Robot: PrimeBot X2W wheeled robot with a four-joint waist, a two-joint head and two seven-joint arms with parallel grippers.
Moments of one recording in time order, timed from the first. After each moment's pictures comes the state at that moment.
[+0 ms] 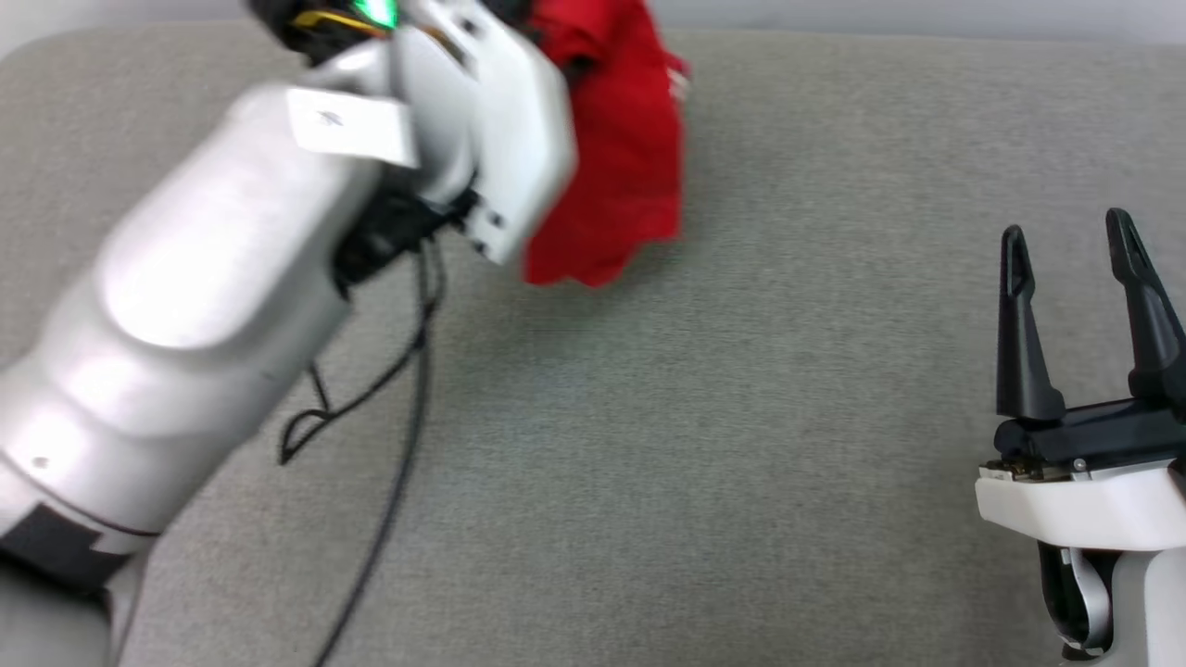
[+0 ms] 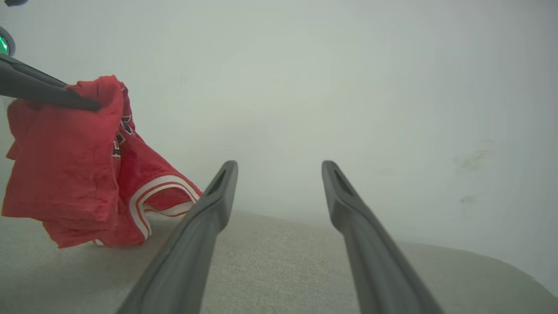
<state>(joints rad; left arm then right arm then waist) -1.22 0.47 -0.88 0.27 -0.73 -0.13 0.48 -0.18 -0.05 -0.06 -0.19 0.01 0.13 -0.26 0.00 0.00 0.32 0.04</state>
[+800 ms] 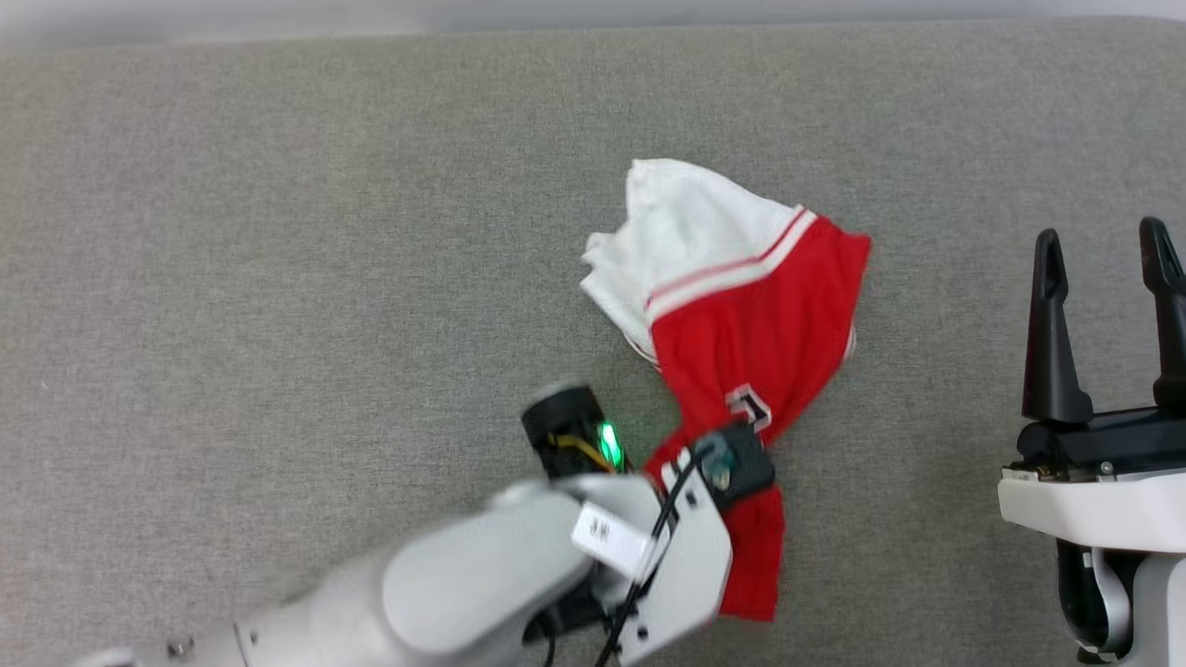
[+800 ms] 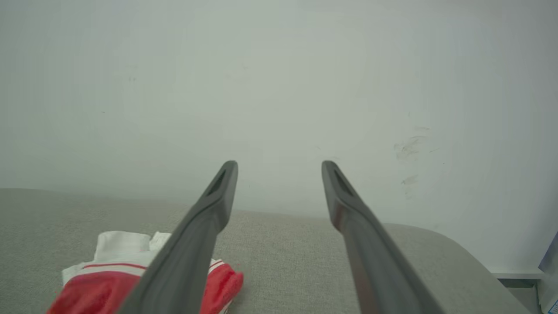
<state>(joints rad) -0.90 0.33 -1.28 0.19 -0.74 -0.13 0.48 -0.17 -0.05 -0.10 -0.19 0.05 0.13 -0.26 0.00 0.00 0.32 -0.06</state>
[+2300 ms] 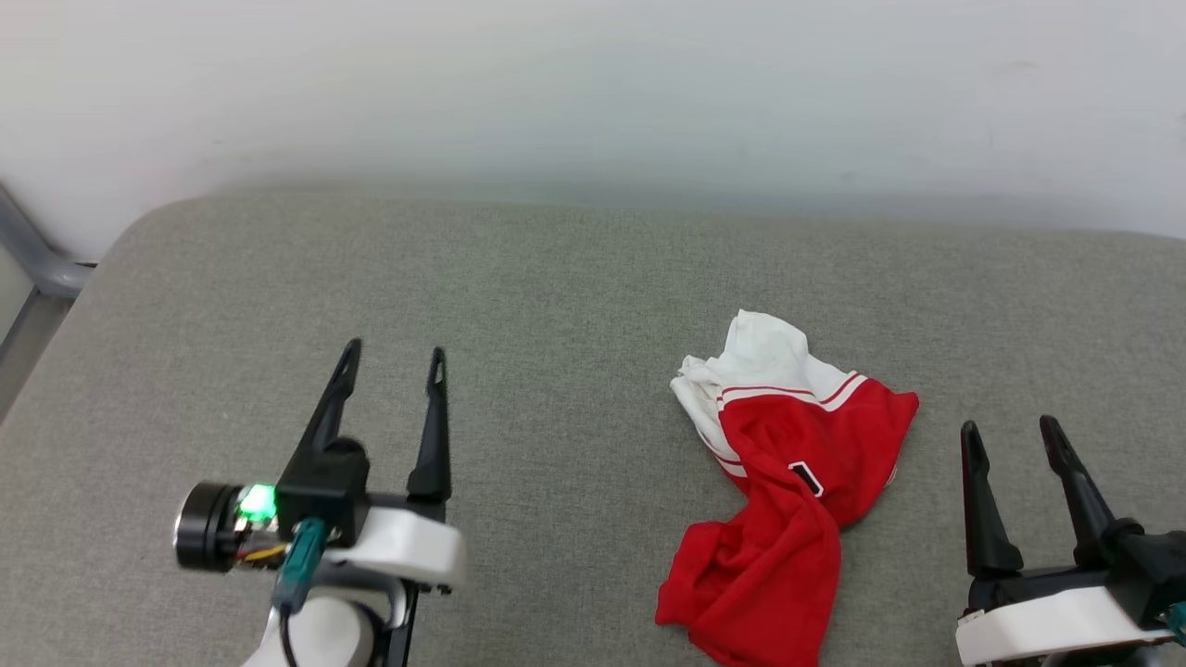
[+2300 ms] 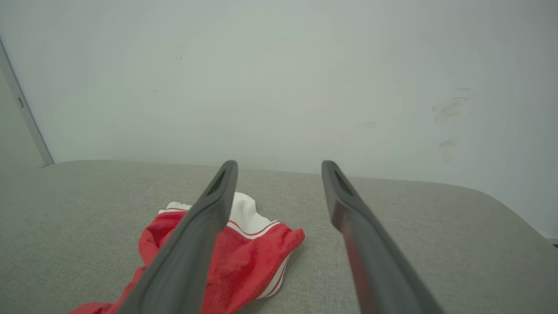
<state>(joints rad) -0.29 0.44 -0.60 0.02 -0.43 0.46 -0.26 0.03 -0.05 -0.09 0.01 0.08 0.13 -0.26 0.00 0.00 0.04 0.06</state>
